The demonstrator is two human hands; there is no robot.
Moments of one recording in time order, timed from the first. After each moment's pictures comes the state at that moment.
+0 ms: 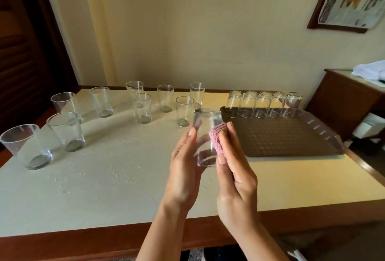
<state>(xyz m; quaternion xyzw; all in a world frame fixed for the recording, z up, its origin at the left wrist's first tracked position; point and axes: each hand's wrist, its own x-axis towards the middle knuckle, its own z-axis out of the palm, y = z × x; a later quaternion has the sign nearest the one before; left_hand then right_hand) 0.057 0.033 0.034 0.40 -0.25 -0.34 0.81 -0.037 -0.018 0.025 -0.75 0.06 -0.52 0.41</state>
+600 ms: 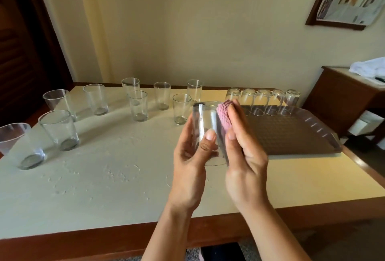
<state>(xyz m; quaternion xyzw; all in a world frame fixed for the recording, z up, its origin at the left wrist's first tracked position) 0.044 0.025 0.044 0.44 -0.31 -0.23 0.81 -0.028 -0.043 0.056 -0.70 0.04 -0.52 0.48</state>
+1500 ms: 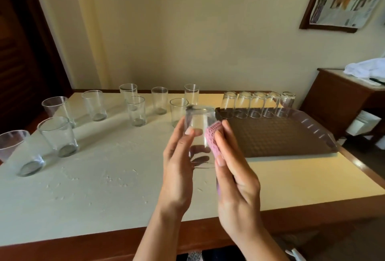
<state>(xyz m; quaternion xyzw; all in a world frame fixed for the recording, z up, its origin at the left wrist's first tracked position) 0.052 0.033 0.050 0.45 -0.28 -0.27 0.81 -0.043 -0.017 0.037 -0.68 0.00 -0.50 0.54</state>
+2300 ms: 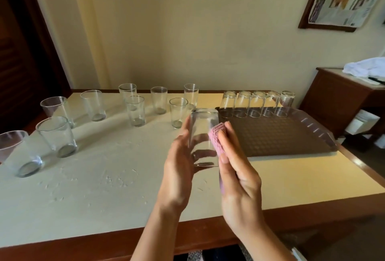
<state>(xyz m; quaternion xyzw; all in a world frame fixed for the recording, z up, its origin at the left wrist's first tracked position) 0.058 0.030 0.043 0.46 -0.32 -0.31 0.77 -0.044 -0.025 0.033 -0.67 0.01 -0.48 0.56</state>
